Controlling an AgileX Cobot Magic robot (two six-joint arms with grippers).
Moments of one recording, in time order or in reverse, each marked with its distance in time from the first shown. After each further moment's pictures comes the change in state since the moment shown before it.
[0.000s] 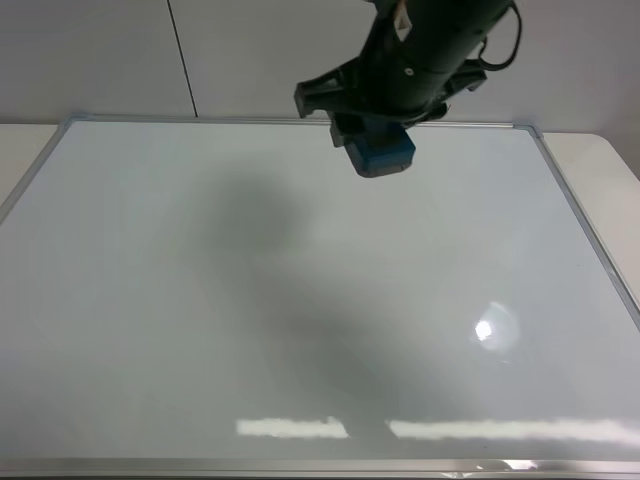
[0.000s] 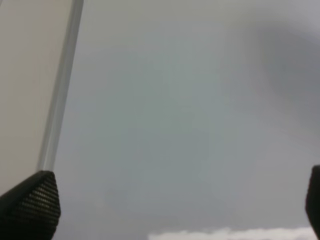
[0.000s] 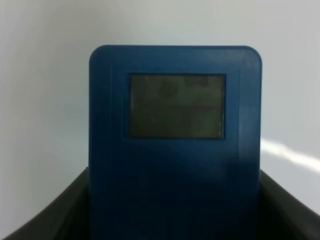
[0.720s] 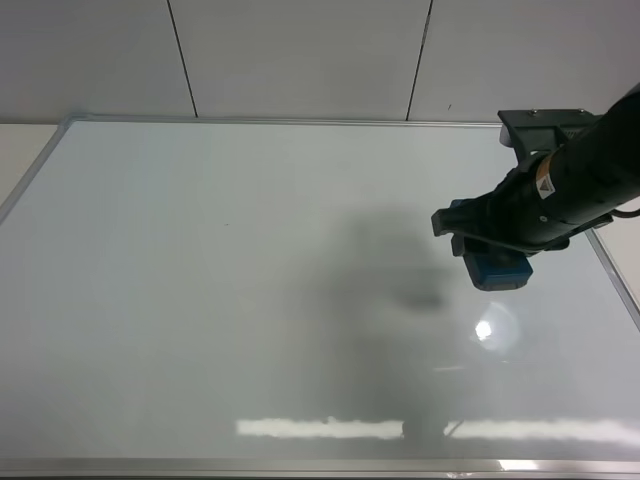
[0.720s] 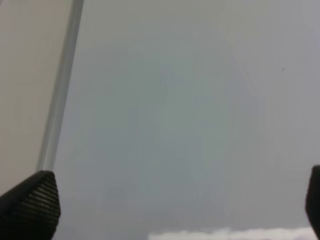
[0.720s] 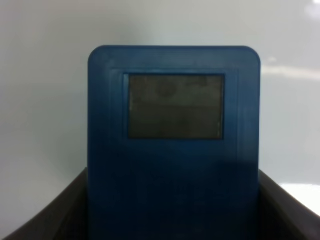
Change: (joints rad) left arm 0.000 0.000 0.000 0.000 0.000 0.000; right arm -0.247 -0.195 0.589 -0.014 -0.266 0.077
